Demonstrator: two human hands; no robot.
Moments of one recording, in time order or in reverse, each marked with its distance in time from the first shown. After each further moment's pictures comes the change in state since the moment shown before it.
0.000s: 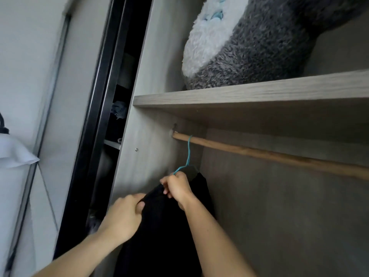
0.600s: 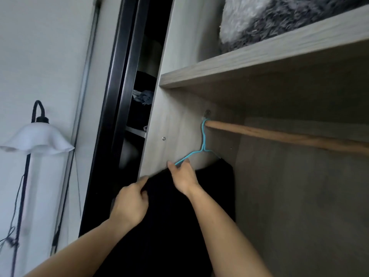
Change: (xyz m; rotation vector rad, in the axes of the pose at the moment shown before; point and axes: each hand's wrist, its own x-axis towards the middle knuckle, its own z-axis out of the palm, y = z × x) left_hand 0.045 -0.072 0.017 0.045 0.169 -0.175; right_hand 0.071 0.026 0.072 -0.199 -0.032 -0.138
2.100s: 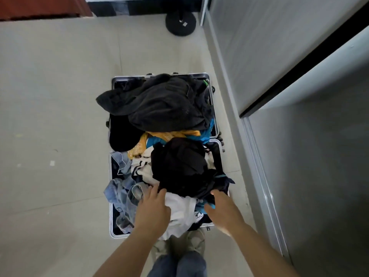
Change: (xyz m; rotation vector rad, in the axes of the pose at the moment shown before) left_hand -0.820 -0.545 -0.060 0.432 -0.977 -0.870; right_hand -0.827 0.303 0.476 -0.511 -1.225 0.576
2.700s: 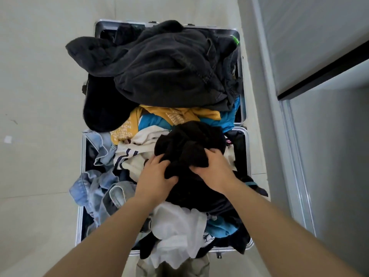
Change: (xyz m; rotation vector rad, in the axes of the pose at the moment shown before) left_hand 0.183 -0.041 0.091 -0.377 0.208 0.064; right_hand 0.224 -0.012 0.058 0.116 0.092 -0.222
